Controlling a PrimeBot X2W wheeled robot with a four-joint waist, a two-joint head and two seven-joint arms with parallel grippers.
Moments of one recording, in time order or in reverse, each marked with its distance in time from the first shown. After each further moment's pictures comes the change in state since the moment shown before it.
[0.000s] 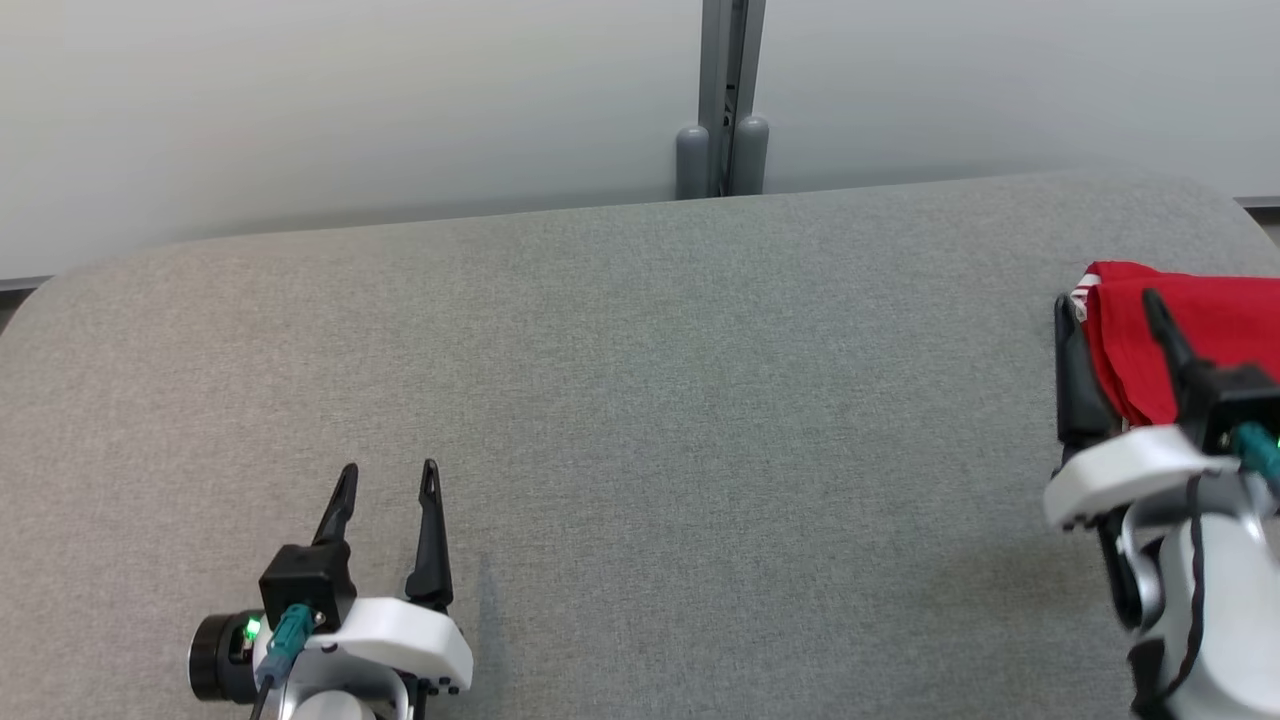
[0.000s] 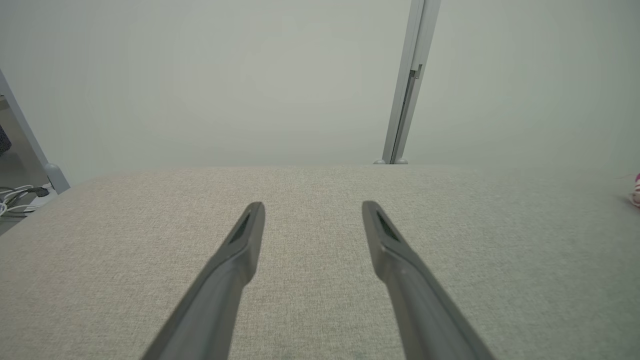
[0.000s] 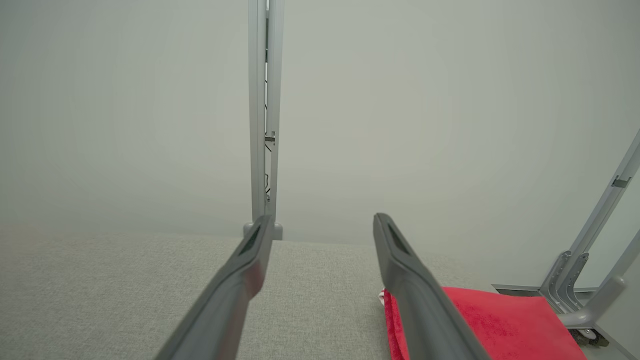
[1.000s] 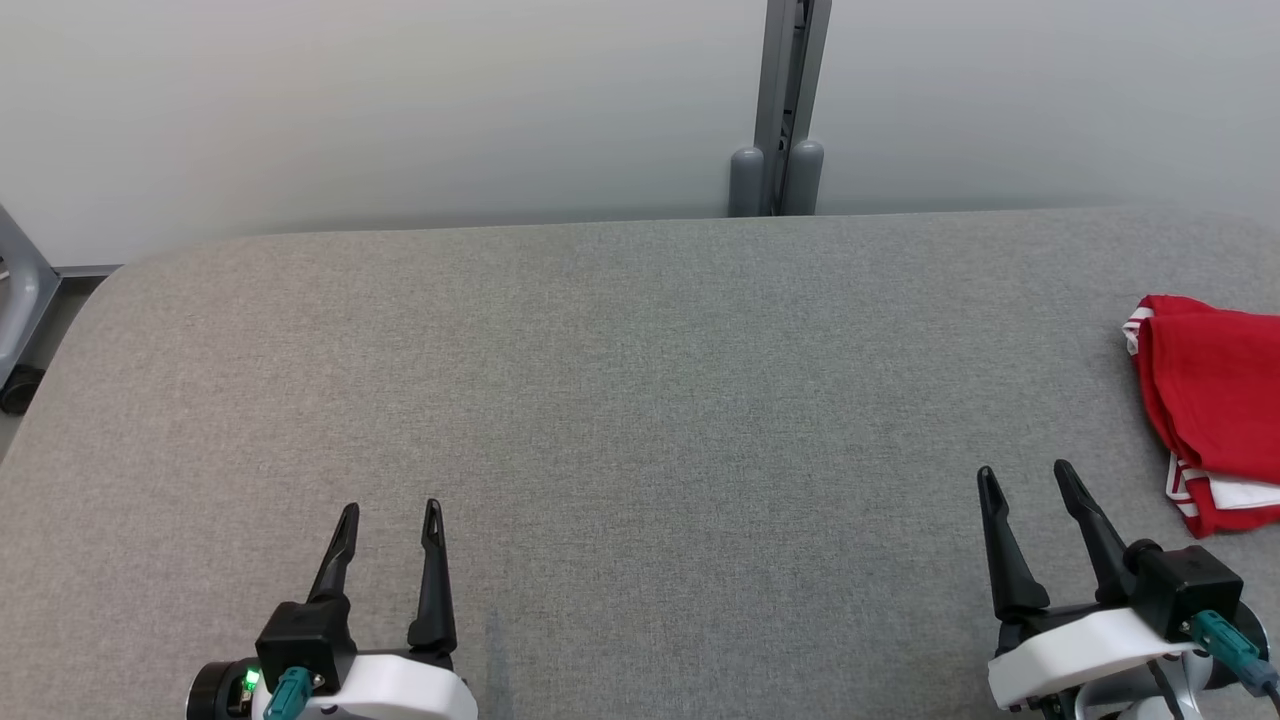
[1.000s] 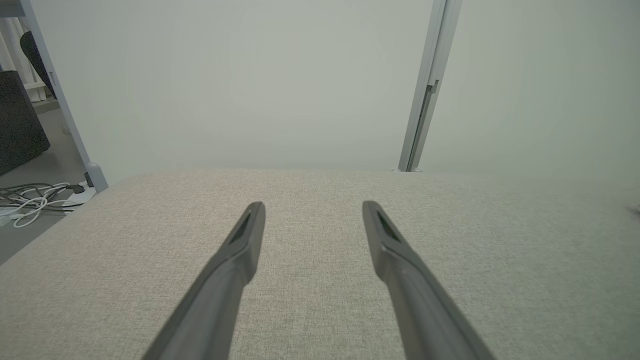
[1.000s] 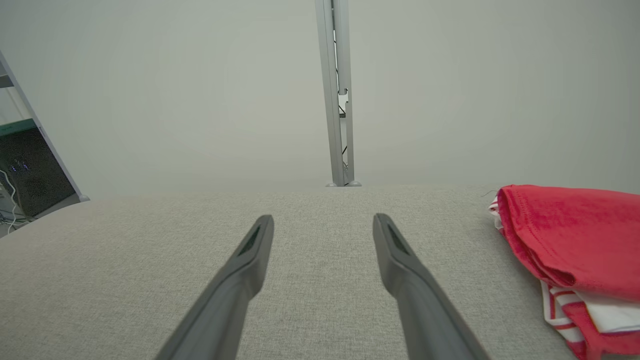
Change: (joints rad) left arm 0.133 -0.021 0.032 -0.133 0.049 -0.008 0.000; right arm 0.352 0.033 0.138 -0.242 0.217 0.000 0.000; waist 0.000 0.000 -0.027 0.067
